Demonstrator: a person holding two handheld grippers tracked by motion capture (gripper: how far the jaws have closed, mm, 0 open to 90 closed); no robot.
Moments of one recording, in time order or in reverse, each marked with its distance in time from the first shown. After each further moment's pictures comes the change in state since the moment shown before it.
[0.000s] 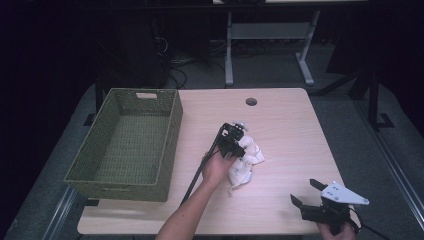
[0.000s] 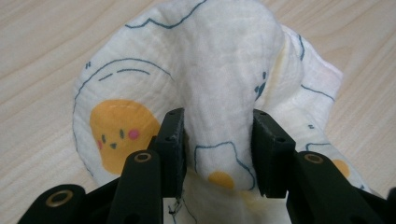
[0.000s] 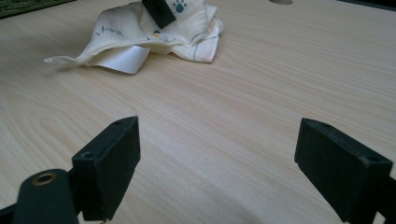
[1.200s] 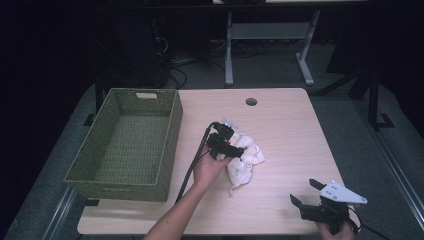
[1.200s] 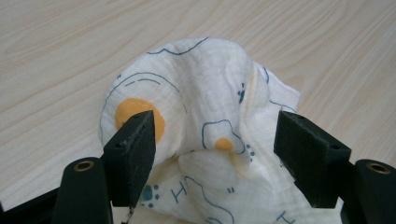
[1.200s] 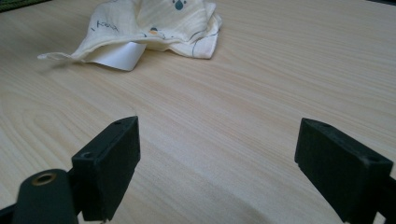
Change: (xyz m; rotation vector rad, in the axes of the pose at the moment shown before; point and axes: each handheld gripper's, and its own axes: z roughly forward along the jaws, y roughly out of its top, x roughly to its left) left arm 0.014 -0.022 -0.037 -0.205 -0.095 -0.036; right arm 0.000 -0.001 0.003 0.017 -0.007 0.005
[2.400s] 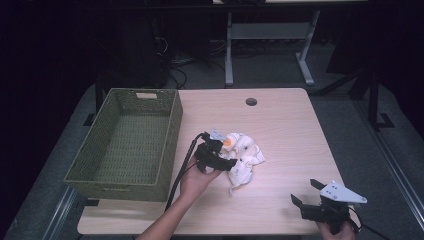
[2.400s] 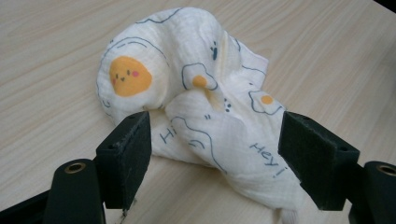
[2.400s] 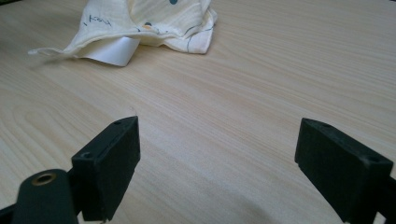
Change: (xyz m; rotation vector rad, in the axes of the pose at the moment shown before) left arm -0.004 -0.042 -0.035 -0.060 -0.058 0.049; right arm -0.002 -0.001 0.000 0.011 -0.014 0.005
